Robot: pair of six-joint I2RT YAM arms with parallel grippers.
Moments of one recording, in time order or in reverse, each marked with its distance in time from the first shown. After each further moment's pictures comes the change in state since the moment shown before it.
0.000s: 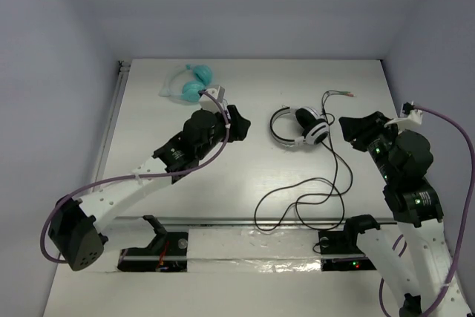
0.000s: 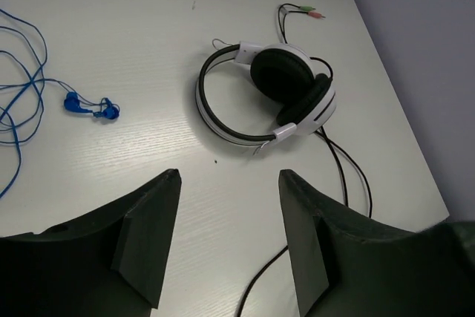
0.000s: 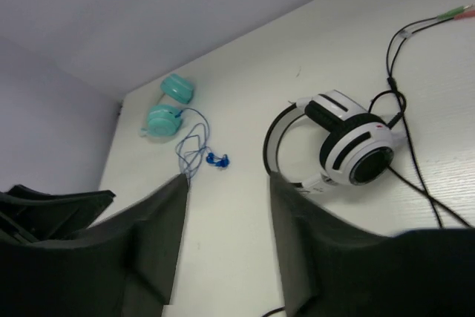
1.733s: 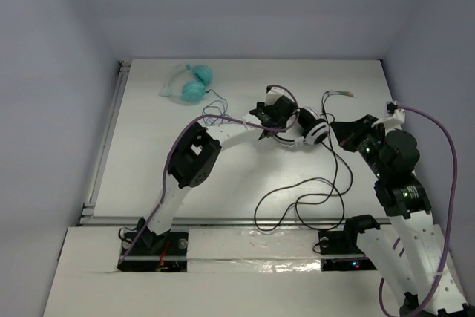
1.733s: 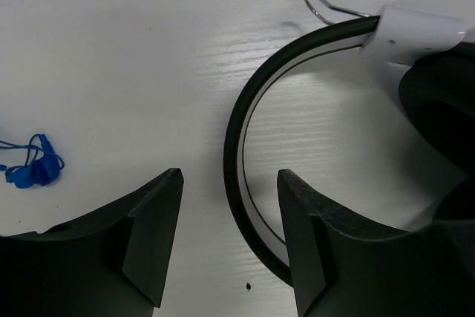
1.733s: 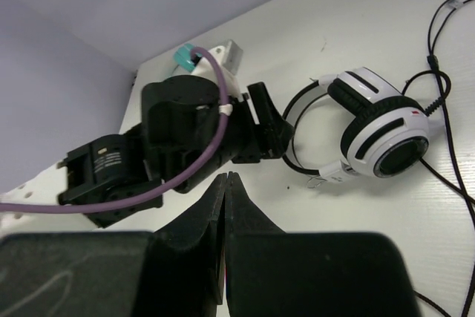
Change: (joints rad) left arm -0.085 1.082 0.869 -0.354 -0.291 -0.021; right arm 0.000 0.019 -0.116 0.111 -0.113 0.008
